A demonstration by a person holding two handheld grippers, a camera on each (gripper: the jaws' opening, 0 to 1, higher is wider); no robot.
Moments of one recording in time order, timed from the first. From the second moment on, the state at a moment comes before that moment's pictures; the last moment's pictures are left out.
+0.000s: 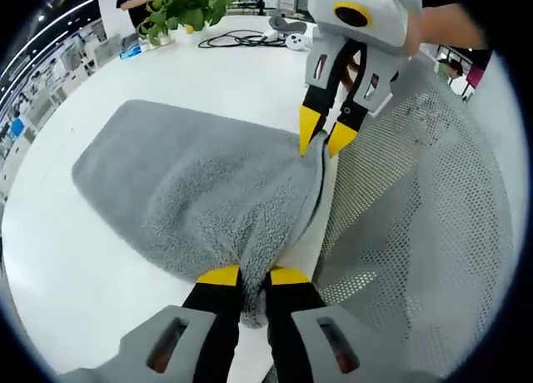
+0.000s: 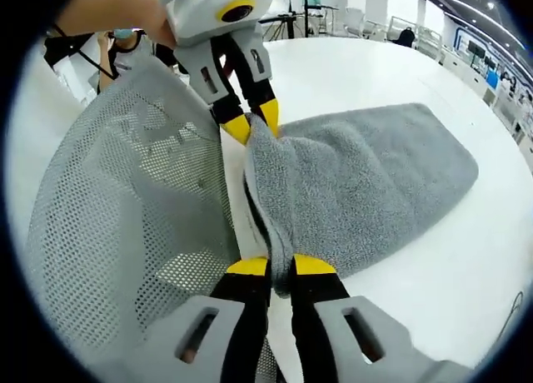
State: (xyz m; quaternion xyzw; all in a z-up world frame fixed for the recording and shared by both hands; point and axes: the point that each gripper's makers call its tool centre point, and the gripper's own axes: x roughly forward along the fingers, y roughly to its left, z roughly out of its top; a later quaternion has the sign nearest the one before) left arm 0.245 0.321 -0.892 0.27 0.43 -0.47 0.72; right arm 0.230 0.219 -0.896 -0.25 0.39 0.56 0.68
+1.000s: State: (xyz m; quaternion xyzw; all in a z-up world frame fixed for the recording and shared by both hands) left arm 0.252 0.319 -0.821 0.19 0.37 -0.49 0.77; right arm 0.234 0.219 -0.826 -0.17 0.37 0.58 0.71
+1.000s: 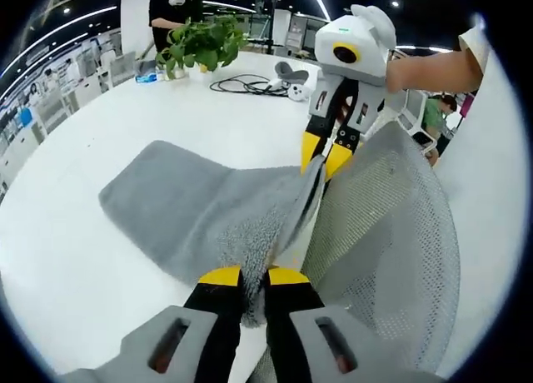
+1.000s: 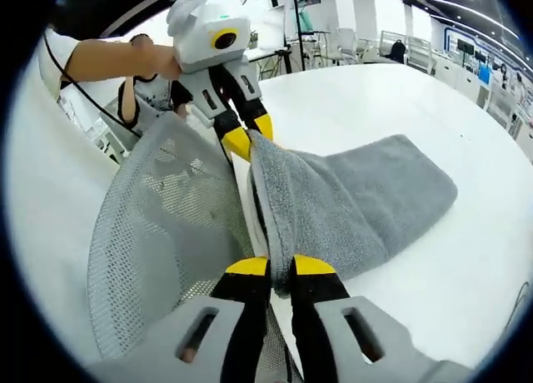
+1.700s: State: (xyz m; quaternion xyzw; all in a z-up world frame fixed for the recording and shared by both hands) left arm 0.260 0.318 -0.782 0.12 0.36 -0.50 0.78; right arm 0.234 0.223 -0.787 -0.13 0.37 0.60 0.70
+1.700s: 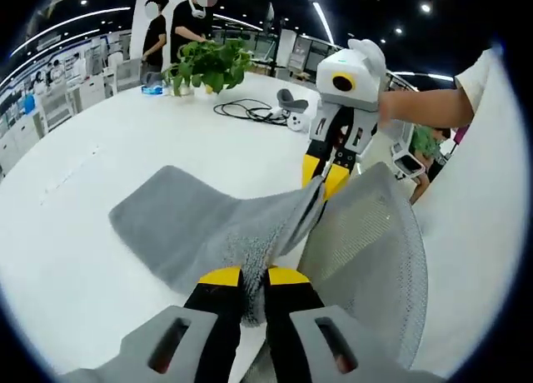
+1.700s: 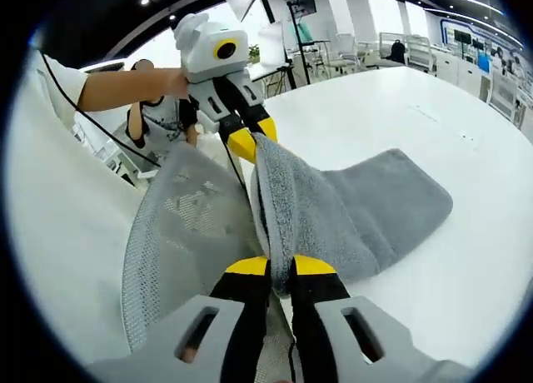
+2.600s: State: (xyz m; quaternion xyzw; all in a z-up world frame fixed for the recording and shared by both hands) left arm 0.345 0.313 -0.767 0.07 0.33 -0.42 0.84; right arm 0.351 0.220 -0.765 -0.16 0.29 0.49 0.80
